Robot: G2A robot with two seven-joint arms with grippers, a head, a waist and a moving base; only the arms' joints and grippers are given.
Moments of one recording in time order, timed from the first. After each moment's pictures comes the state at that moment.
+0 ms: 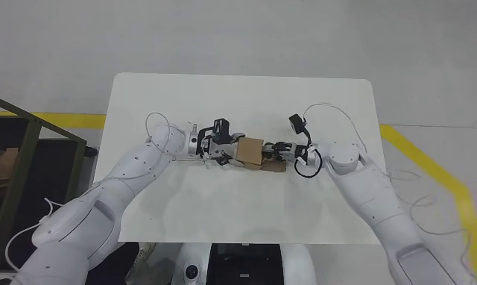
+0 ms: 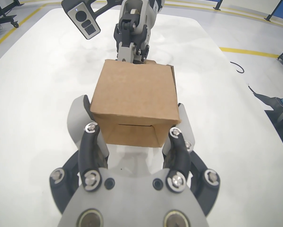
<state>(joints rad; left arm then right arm) 0.70 -1.16 -0.58 -0.79 1.68 -0.96 0.79 -0.91 -1.23 0.90 -1.00 0.27 -0.08 0.94</state>
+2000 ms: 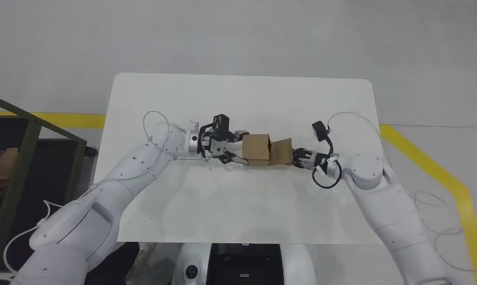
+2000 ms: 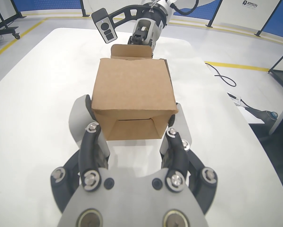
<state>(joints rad) 0.72 -1.15 -0.61 -0.84 1.62 -1.01 0.78 -1.13 -1.14 1.14 -1.27 0.13 0.02 0.93</state>
